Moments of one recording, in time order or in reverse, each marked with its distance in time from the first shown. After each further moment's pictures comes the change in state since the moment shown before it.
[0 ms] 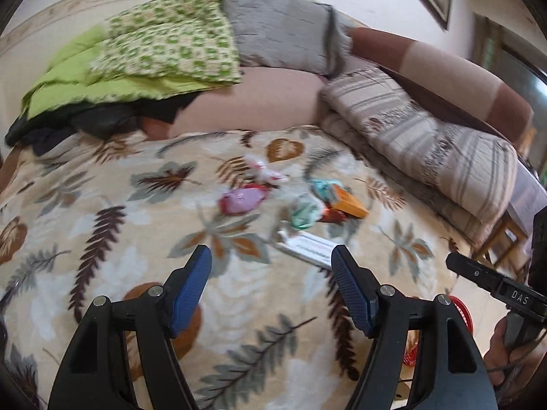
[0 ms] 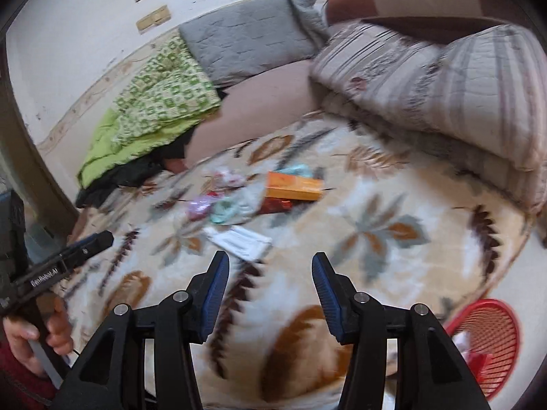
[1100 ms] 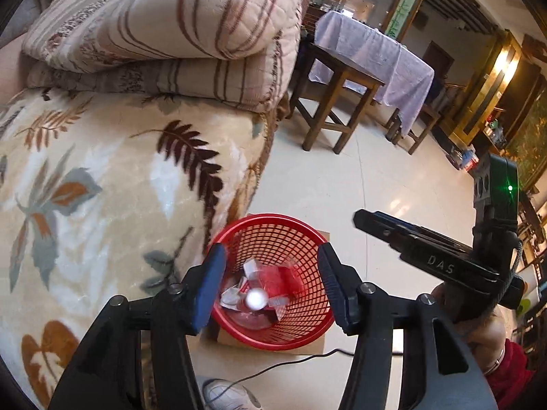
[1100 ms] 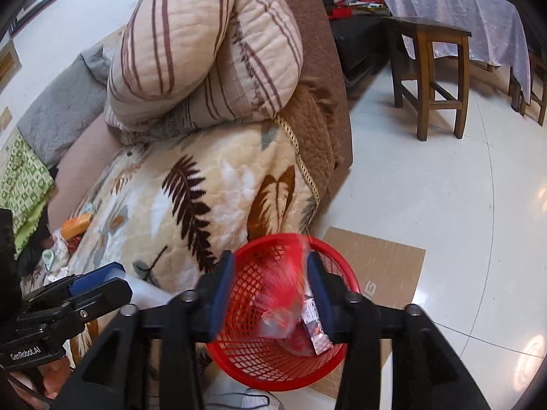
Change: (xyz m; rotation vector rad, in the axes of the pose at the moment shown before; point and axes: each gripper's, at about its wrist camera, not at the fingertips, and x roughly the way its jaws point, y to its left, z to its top) left arm 0.133 -0.406 -0.133 0.518 0.357 -0.657; right arm -0.144 -0.305 -0.119 0.441 -0.124 -0.466
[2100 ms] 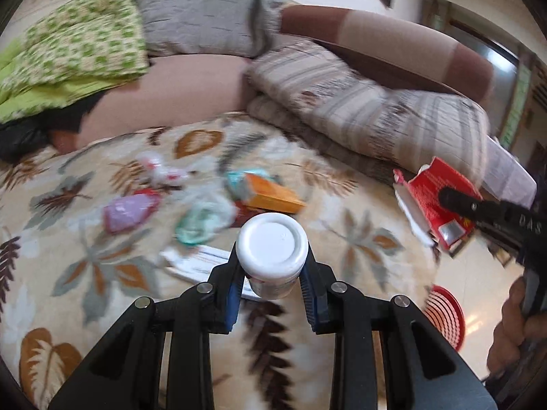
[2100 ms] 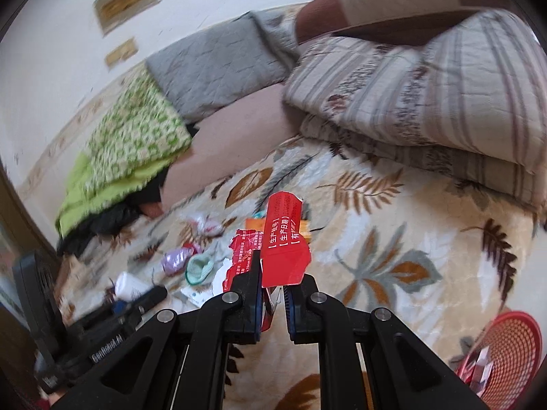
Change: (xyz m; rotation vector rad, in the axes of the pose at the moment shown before) left arm -0.225 0.223 -0.075 -0.300 -0.338 0.443; right arm 0.028 0.336 0.006 -0.272 -0.046 0.380
